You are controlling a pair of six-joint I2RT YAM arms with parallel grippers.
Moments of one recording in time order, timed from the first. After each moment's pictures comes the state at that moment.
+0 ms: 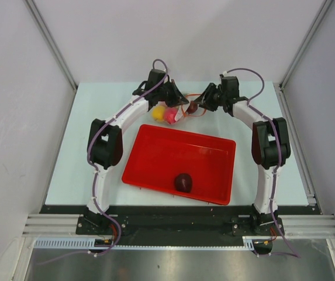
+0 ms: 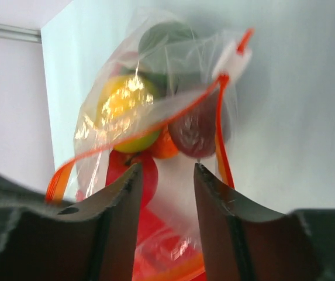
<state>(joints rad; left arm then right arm) -0.45 2.20 1.94 -0.31 0.42 -0.85 0.22 2.07 1.58 -0.08 -0.40 0.75</state>
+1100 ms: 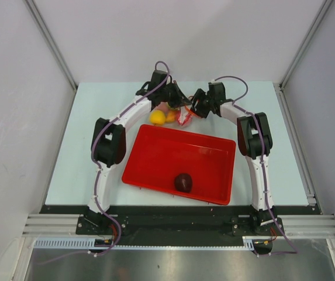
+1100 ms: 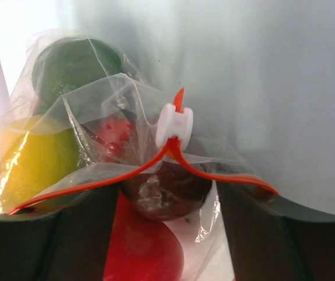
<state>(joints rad) -0.46 2.27 1.99 -0.31 0.45 -0.92 0.26 2.39 1.83 -0.11 -0.38 0.77</state>
